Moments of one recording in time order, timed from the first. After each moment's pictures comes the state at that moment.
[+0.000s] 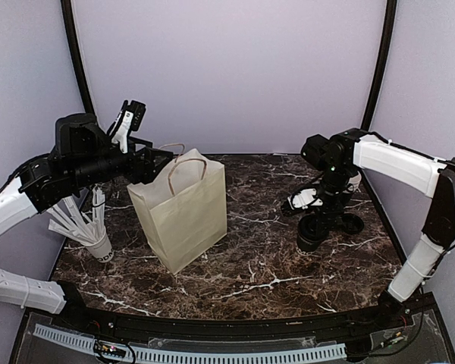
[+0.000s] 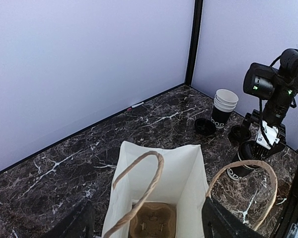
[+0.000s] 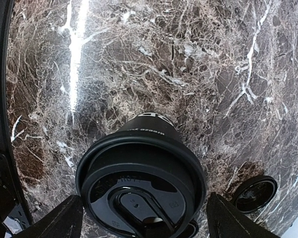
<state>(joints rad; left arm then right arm) -0.73 1.05 1.12 -0.33 -0.05 -0.06 0.57 1.65 1.44 -1.30 -0.11 -1.18</state>
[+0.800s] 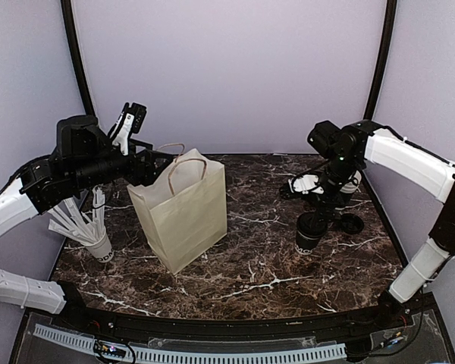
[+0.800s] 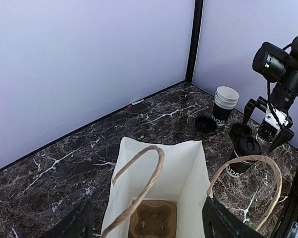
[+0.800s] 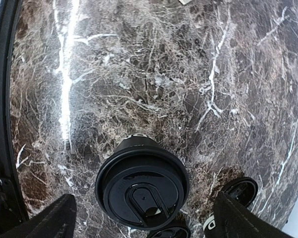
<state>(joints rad) -0.73 1.04 1.11 -0.33 -0.05 -0.06 0.56 1.58 1.48 -1.26 -0.21 -1.10</state>
